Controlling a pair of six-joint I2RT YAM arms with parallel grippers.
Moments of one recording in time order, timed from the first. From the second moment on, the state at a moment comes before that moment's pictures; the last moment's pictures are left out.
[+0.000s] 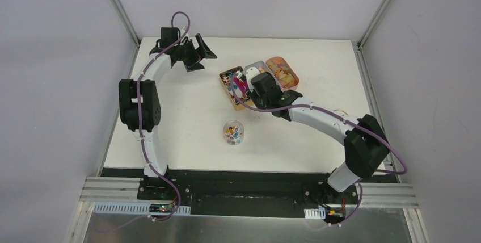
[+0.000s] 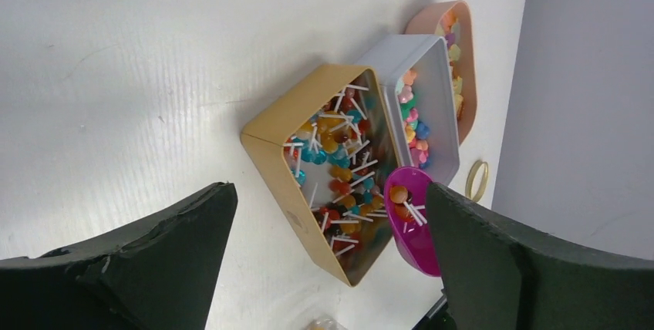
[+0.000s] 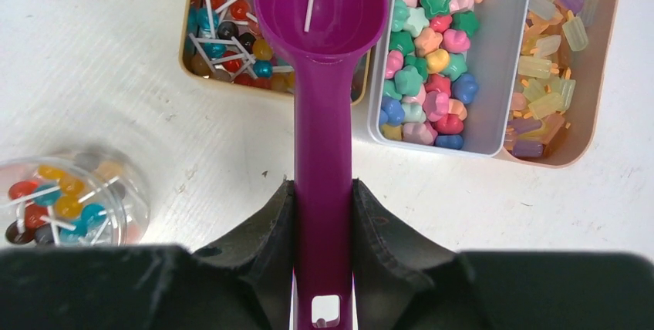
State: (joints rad) left arm -0.04 2.04 1.64 -0.33 0.66 -0.63; right arm 0.81 1.62 1.19 -0.35 0.29 -0.07
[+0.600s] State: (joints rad) left arm -0.04 1.56 1.27 -0.43 0.57 -0.49; right arm 0.86 1.15 0.93 -0.34 0.16 -0.32
